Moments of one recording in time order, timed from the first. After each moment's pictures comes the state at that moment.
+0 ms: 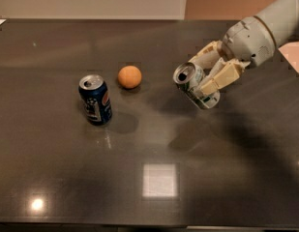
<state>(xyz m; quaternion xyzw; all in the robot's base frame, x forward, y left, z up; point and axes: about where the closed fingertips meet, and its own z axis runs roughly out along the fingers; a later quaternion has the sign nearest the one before) 0.507 -0.112 0.943 -0.69 0.57 0.33 0.30</state>
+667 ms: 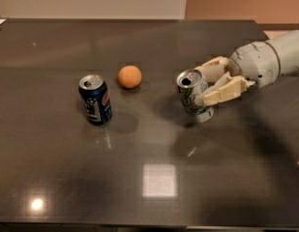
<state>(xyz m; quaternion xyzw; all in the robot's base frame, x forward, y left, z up) 0.486 -0.113 0.934 -0.62 0.54 0.44 0.37</state>
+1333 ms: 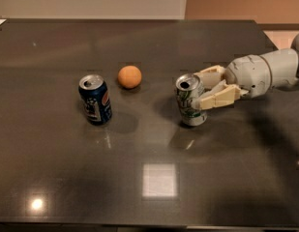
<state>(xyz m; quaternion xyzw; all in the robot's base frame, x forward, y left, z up) 0.496 -0.113 0.913 -0.58 0.53 0.48 0.40</state>
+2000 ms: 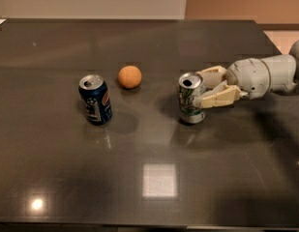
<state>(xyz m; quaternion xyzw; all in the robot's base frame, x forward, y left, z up) 0.508 -0.119 0.908 -0.57 0.50 0.49 0.43</state>
